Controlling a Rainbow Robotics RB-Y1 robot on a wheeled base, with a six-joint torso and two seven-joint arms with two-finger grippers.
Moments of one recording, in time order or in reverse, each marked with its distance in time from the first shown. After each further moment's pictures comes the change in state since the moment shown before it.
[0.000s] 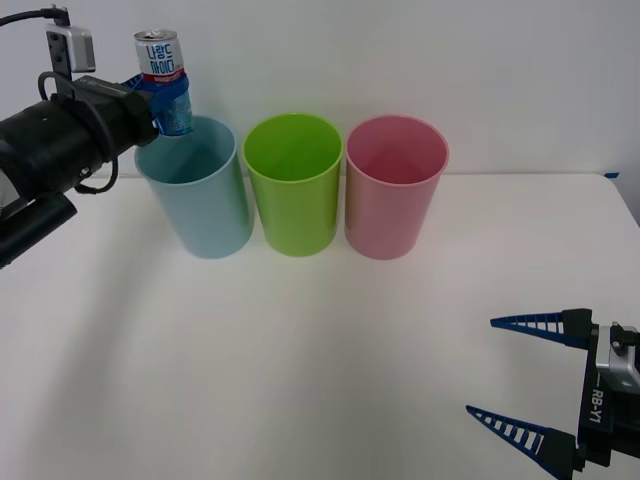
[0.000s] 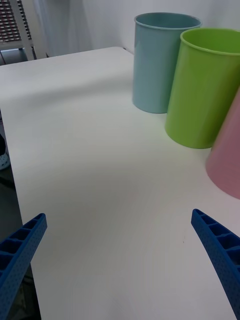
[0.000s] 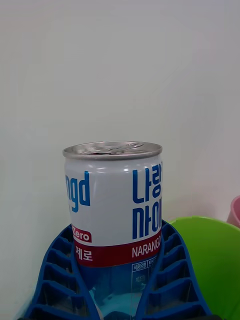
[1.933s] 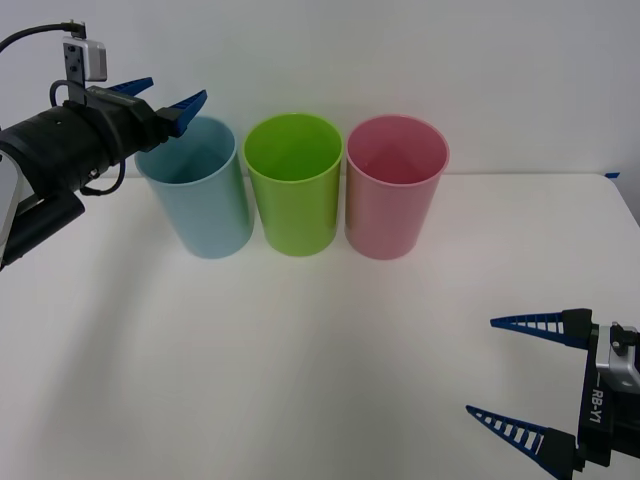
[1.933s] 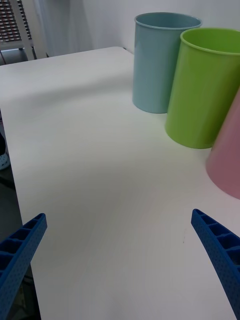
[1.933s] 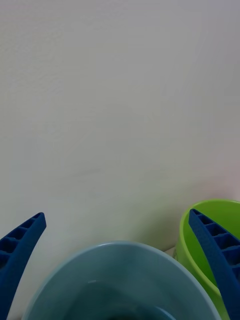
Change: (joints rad) right arm 0.000 0.000 0.000 0.000 0.000 0.000 0.000; left arm -0.039 -0.003 -0.016 0.094 -0.056 0.003 0.019
